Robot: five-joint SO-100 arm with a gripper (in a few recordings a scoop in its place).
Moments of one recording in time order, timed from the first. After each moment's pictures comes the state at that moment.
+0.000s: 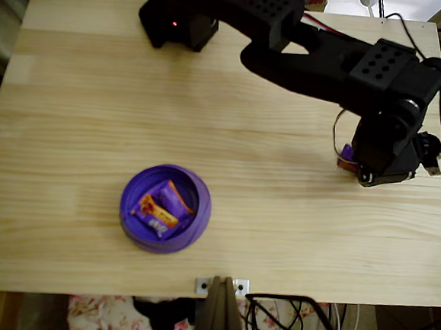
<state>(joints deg) -53.4 11.9 -12.5 98.1 43.2</state>
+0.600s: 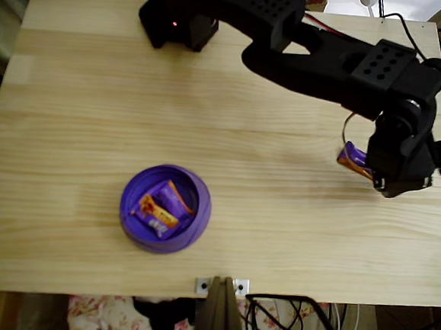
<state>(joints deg) -54.2 12.1 -12.3 84.4 53.3</state>
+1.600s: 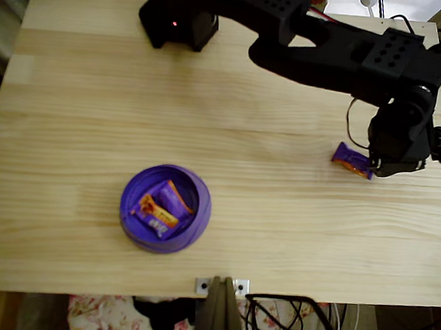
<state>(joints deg) -56.9 11.1 -12.2 94.8 57.6</state>
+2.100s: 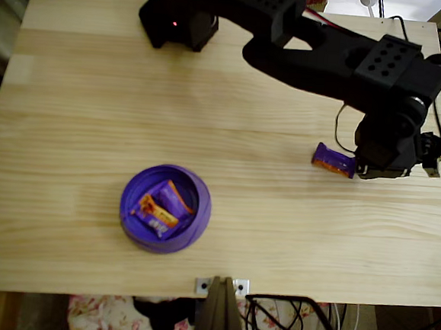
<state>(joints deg) -53.2 14.2 -6.8 98.6 55.7</state>
